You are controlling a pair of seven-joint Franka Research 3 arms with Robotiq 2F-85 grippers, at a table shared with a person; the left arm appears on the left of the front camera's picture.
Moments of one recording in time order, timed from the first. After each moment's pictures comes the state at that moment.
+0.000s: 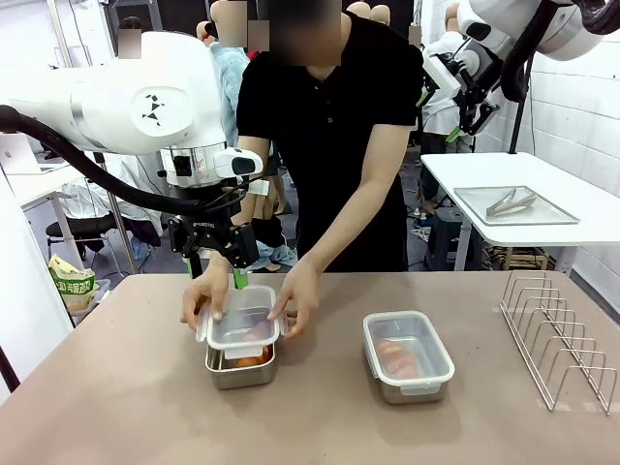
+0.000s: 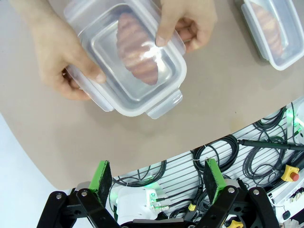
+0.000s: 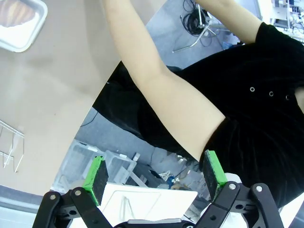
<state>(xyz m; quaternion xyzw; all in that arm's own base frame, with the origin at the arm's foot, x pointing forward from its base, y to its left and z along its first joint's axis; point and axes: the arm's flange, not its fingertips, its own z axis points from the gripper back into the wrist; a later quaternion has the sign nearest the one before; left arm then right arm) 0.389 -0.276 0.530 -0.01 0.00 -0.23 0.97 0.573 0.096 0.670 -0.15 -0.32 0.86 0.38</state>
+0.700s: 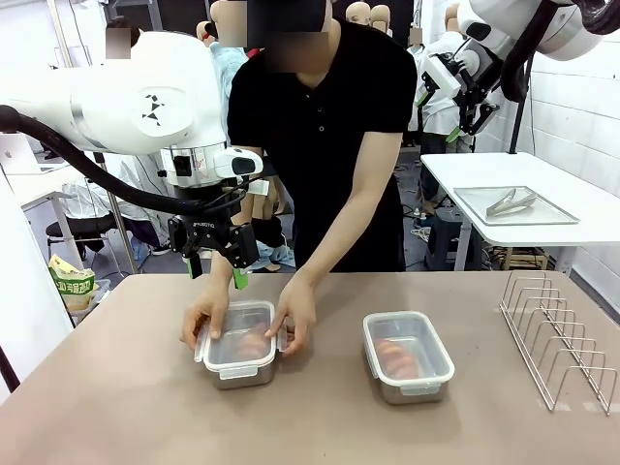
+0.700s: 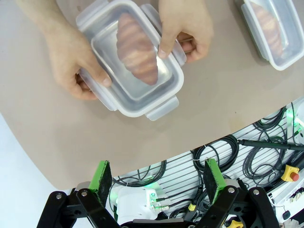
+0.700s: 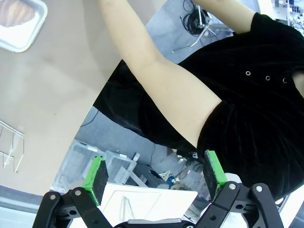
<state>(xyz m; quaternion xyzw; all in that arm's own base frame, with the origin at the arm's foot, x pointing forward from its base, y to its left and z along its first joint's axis) 0.389 -0.276 0.530 -0.01 0.00 -0.23 0.97 0.573 0.096 0.670 -0.15 -0.32 0.86 0.38</state>
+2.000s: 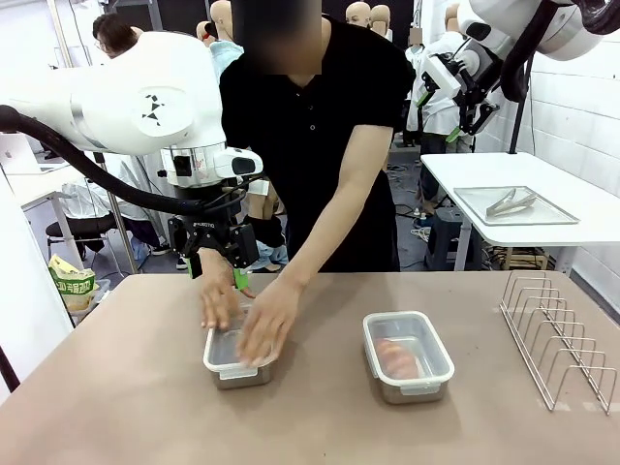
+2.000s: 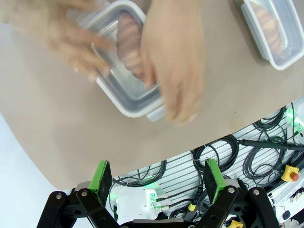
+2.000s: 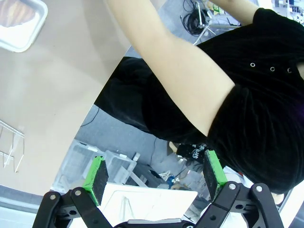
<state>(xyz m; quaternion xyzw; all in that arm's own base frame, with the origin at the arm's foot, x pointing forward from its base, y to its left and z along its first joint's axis) 0.389 -0.276 0.530 -0.01 0.00 -0.23 0.97 0.573 0.096 0.670 -0.15 -0.32 0.86 0.38</state>
